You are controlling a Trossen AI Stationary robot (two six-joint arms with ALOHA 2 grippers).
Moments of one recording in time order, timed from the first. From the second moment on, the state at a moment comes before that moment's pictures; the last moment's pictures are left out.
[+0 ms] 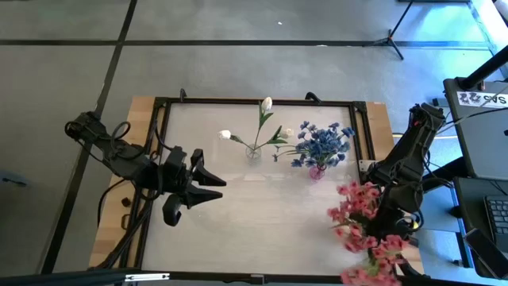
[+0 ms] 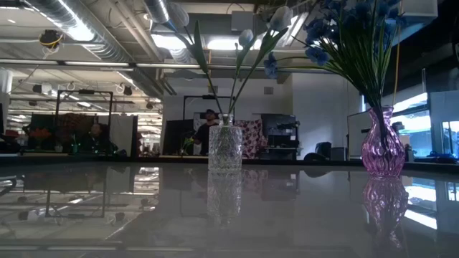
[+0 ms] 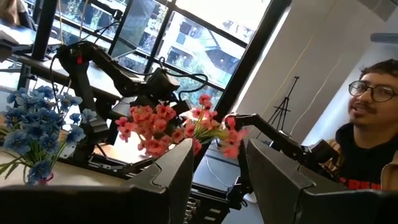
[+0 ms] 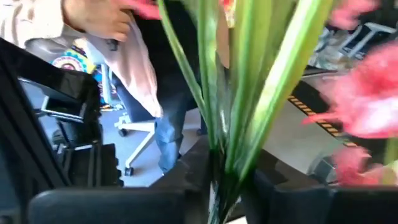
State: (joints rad) left arm -0.58 1.22 1.35 -0.06 -0.46 -0.44; right arm 1.03 0.80 0.65 -0.06 -0.19 -0.12
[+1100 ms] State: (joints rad) left arm -0.58 1.22 1.35 -0.09 -0.46 -0.44; right arm 1.18 0.67 0.68 -0.15 0.06 -0.29
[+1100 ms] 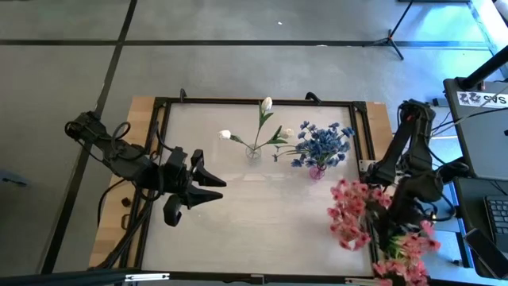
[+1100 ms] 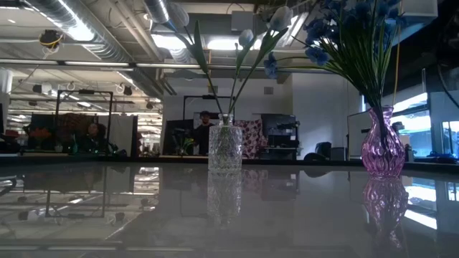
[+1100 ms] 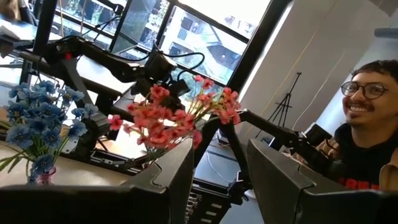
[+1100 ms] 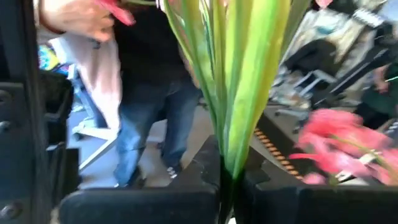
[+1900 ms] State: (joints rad) left arm -0.58 1.22 1.35 -0.09 -0.46 -0.44; right arm 1.25 0.65 0.48 0.03 0.41 -0.08
